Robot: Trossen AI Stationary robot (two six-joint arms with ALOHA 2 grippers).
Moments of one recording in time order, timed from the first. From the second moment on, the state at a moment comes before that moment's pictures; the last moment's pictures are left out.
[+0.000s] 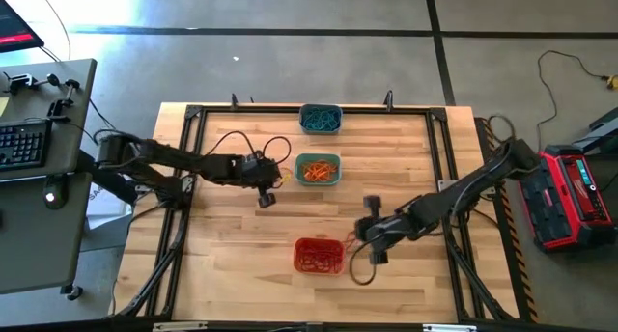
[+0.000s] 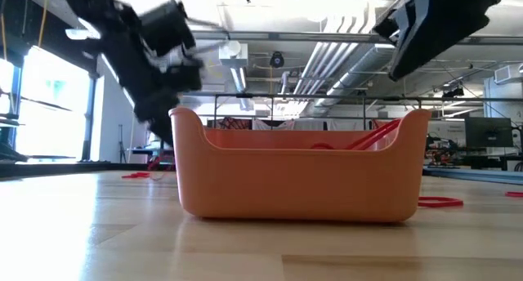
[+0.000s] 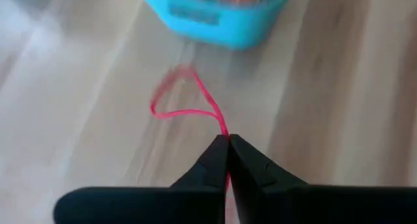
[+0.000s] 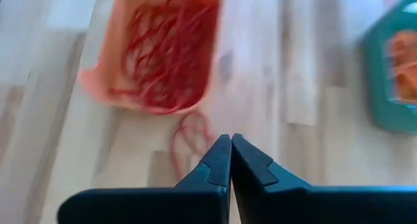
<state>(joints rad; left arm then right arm) 0.10 1.46 0.65 -0.18 -0.22 -0.12 0.50 1.47 1.01 -0.56 0.30 0.29</state>
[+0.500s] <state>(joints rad) -0.21 1.44 0.92 -0.22 -0.24 -0.17 0.50 1.21 0.69 -0.22 0.42 0.32</state>
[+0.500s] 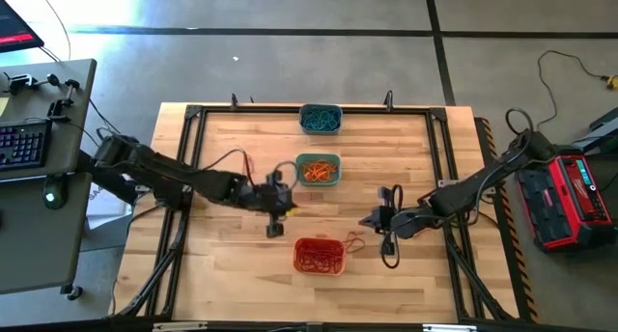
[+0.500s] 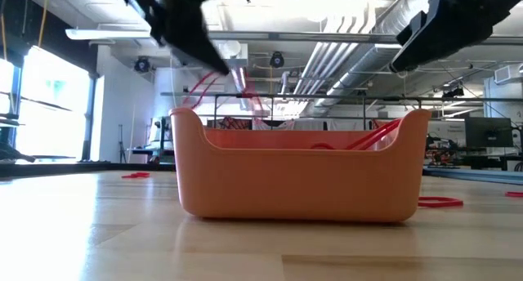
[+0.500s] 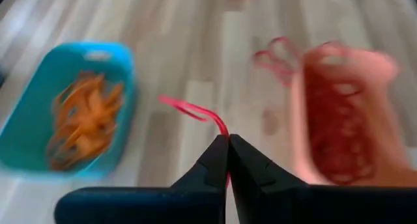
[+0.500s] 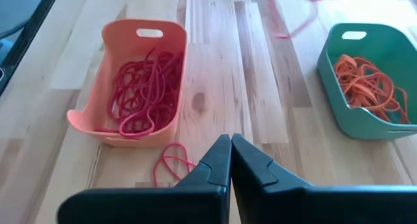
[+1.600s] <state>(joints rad) -0.28 1.99 1.34 -0.25 0.07 -0.01 0.50 1.21 0.68 -0.21 0.41 0.31</state>
